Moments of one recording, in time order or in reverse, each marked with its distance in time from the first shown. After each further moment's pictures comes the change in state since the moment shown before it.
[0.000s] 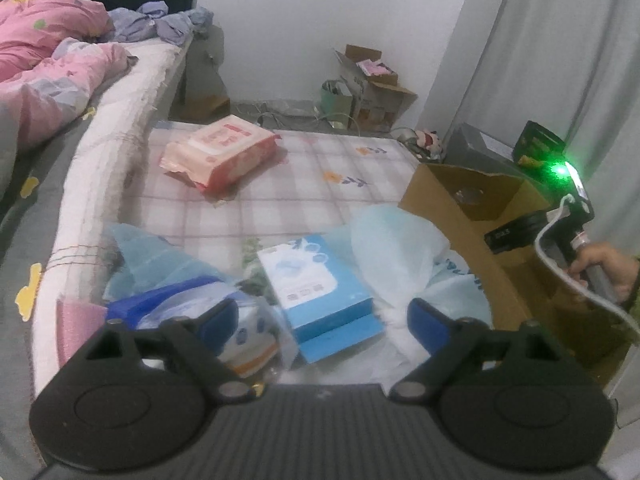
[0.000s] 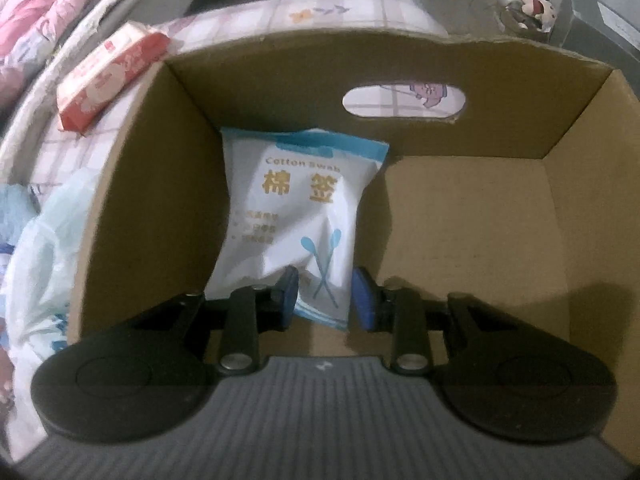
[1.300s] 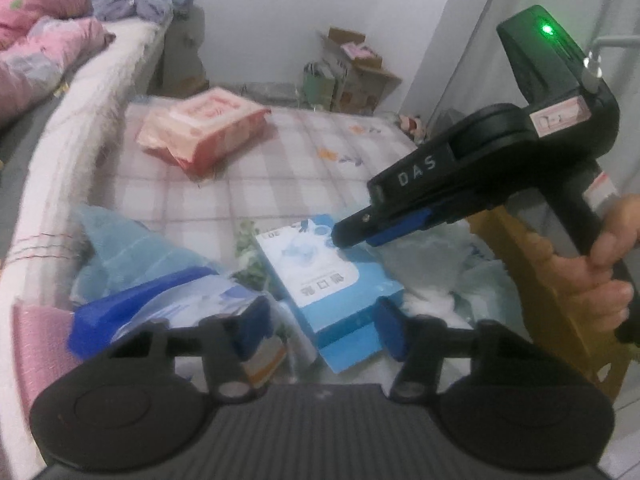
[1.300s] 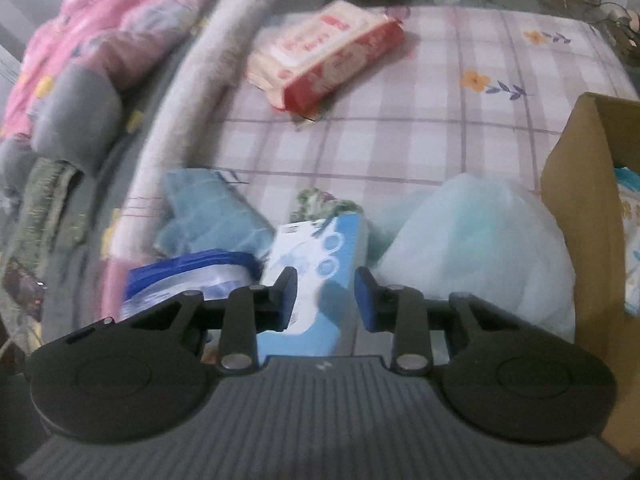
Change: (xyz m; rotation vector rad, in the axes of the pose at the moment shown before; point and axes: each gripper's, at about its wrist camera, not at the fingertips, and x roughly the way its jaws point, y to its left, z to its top) left arm 0.059 0.028 -0.001 0.003 0.063 -0.091; right arm -0.012 0.221 0.017 -0.071 0.055 0.238
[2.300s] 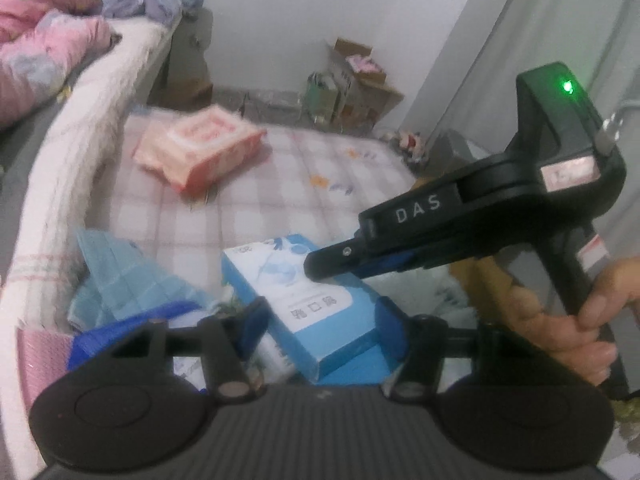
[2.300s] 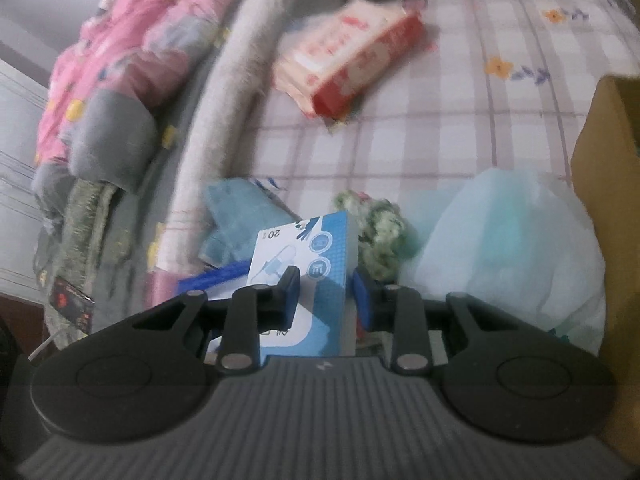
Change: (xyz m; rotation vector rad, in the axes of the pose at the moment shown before) left arm -0.032 -0.017 0.031 -0.058 -0.046 -0.014; right arm -0.019 -0.005 0.002 0.072 -0.014 0.165
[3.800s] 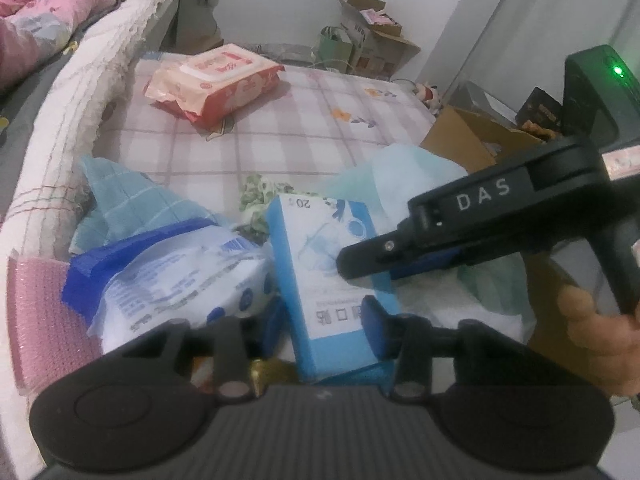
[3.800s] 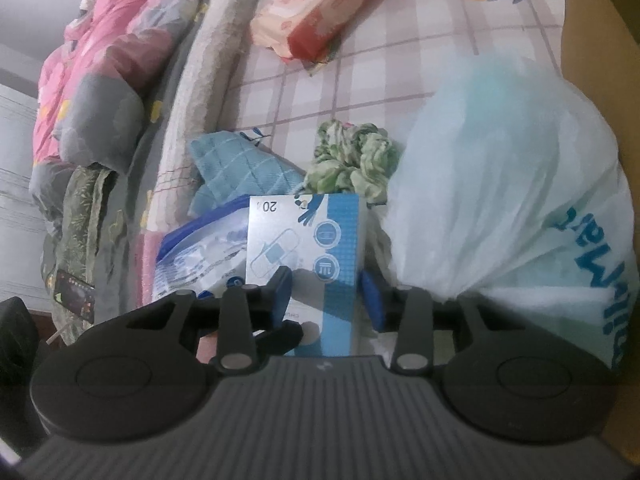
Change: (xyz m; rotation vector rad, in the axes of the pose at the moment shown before) left arm 0.027 0.015 -0.040 0.007 0.150 0.049; right arm 0.018 -0.015 -0.048 0.099 0.073 0.016
